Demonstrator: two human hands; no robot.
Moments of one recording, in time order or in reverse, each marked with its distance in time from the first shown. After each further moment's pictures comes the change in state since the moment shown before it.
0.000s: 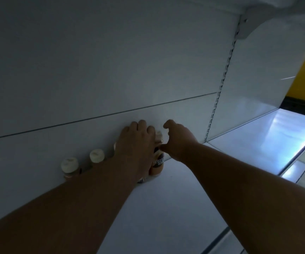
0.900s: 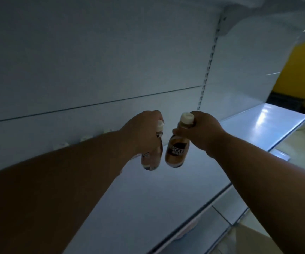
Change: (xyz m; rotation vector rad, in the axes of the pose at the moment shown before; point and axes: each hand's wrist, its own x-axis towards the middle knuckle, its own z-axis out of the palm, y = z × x) left_hand 0.002 0.026 -0.033 -0.723 -0.090 0.055; right_hand -0.068 0.037 -0.071 0.273 0.130 0.169
